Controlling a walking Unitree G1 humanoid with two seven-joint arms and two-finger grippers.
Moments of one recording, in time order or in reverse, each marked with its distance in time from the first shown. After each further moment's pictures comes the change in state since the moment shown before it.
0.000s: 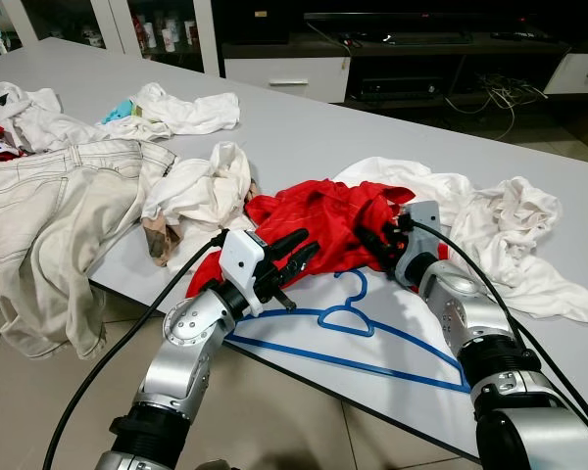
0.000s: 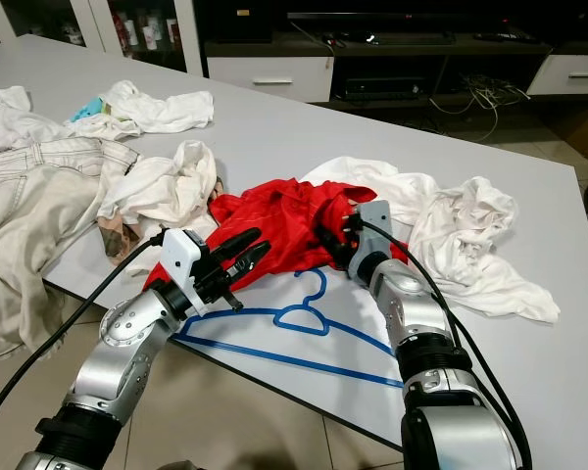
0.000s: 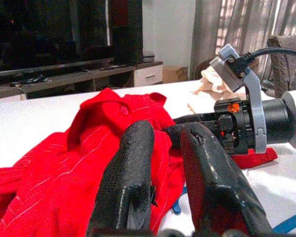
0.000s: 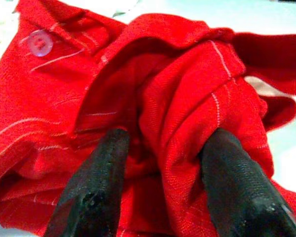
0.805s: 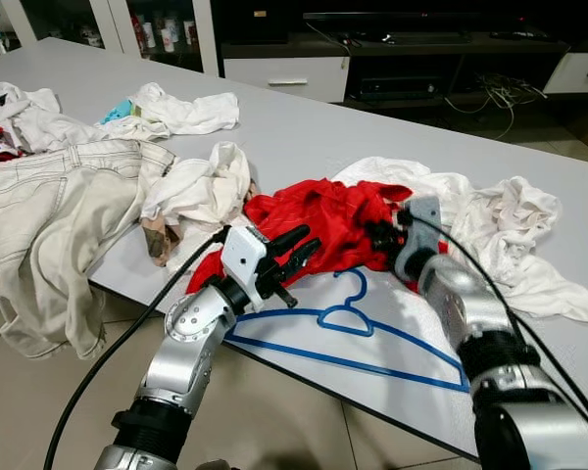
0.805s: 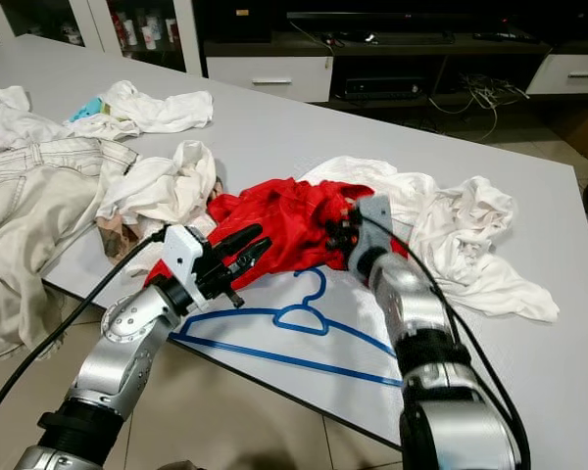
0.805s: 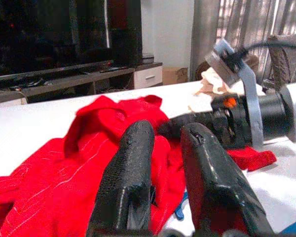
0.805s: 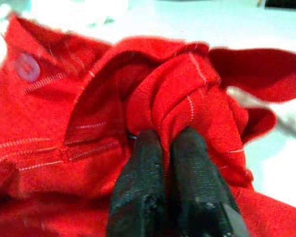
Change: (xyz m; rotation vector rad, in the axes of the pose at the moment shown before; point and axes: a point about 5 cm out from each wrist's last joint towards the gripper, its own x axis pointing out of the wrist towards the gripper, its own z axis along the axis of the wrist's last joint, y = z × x) left arm 0.004 0.002 0.002 0.018 -0.005 -0.004; right arm 0.006 -0.002 0.016 0.025 -0.020 -0.040
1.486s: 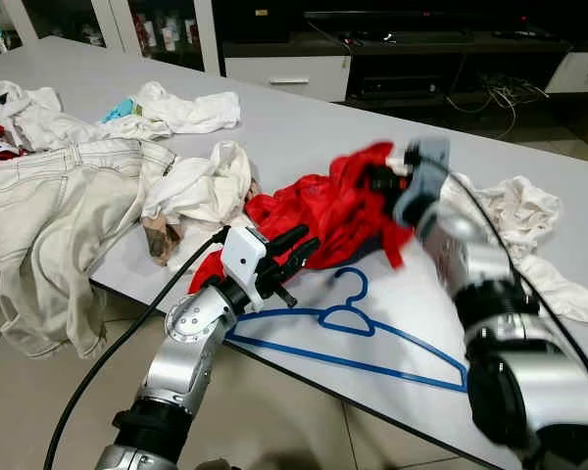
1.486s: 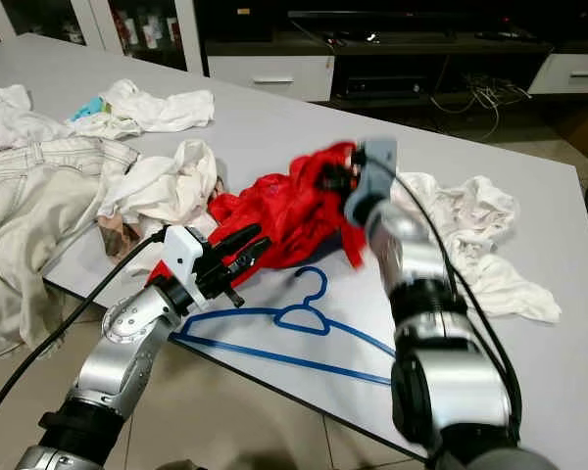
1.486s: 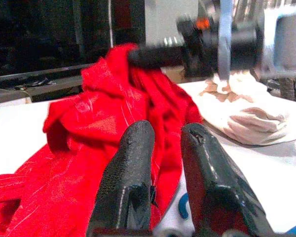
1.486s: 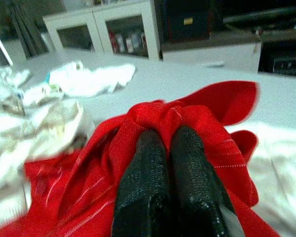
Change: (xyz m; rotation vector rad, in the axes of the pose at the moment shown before) left arm 0.000 0.000 -0.001 0.003 -0.003 0.013; right arm 0.021 0.008 0.073 0.049 -0.165 0.011
